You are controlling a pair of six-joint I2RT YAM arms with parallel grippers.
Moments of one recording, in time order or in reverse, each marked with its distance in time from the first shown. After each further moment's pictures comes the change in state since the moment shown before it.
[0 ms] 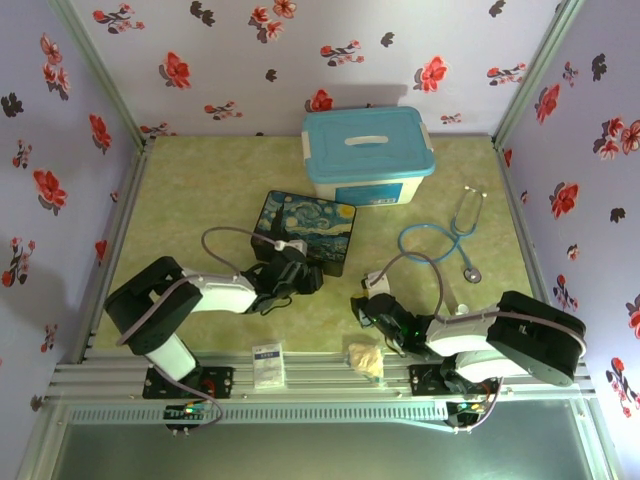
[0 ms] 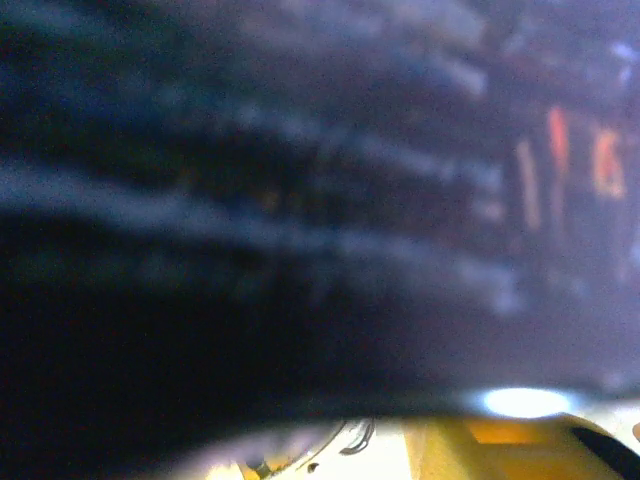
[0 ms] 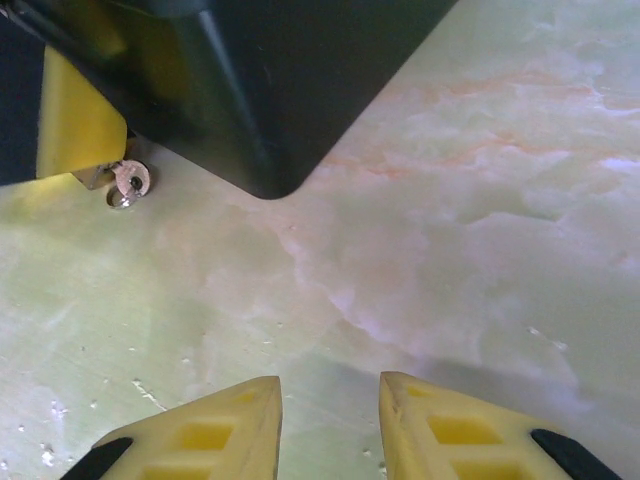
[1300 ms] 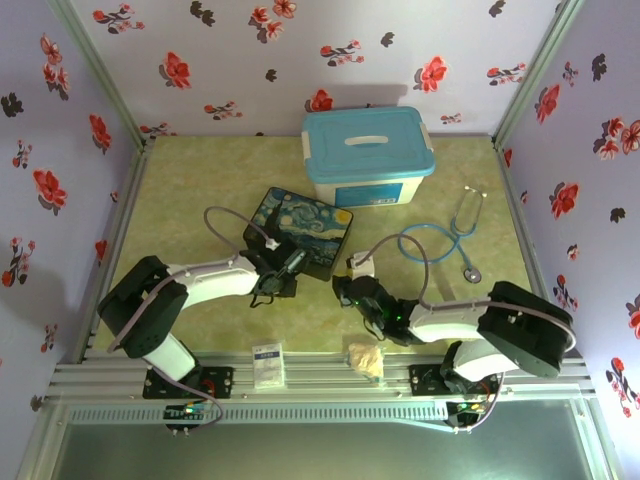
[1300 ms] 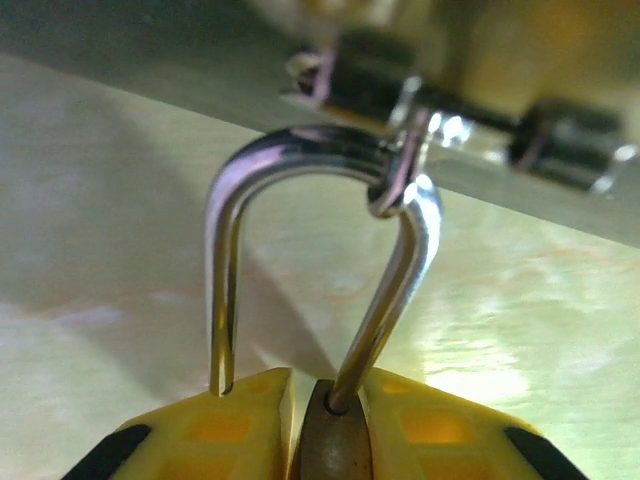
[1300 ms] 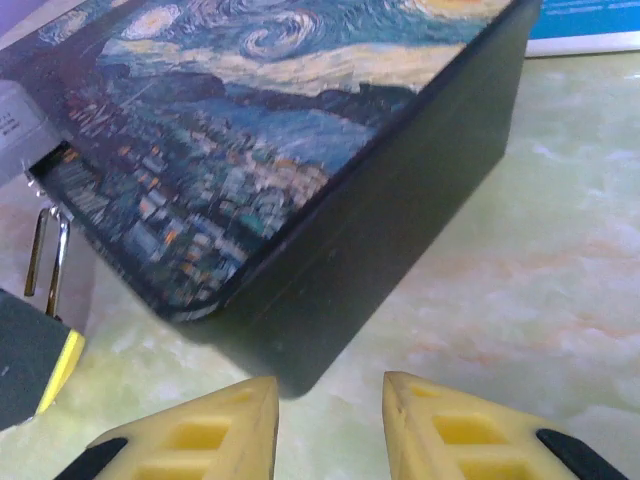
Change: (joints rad) left arm 0.038 -0.044 0.210 -0.752 -0.157 0.116; right arm 0.000 0.102 0.230 -0.017 0.060 0.030
